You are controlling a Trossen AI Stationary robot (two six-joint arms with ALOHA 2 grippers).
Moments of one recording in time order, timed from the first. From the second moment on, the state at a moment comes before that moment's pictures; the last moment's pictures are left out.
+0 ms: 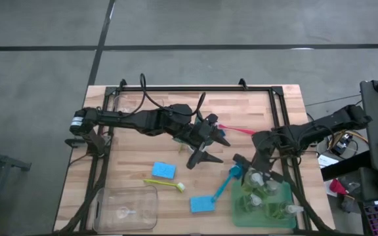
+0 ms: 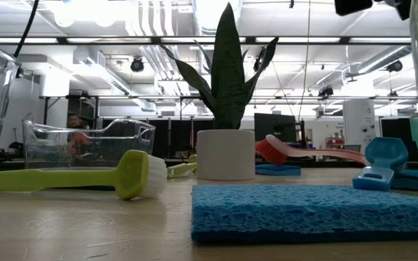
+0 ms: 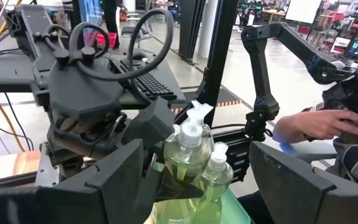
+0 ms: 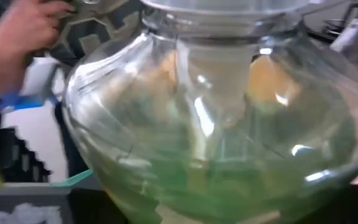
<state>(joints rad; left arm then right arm) -0.08 1.72 1.75 -0.13 0.35 -0.03 0.26 1.03 0.66 -0.11 -0.79 -0.27</state>
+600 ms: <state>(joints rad) -0.08 1.72 1.75 -0.14 0.35 -0.03 0.22 0.96 0.66 -0.18 -0.87 -0.37</state>
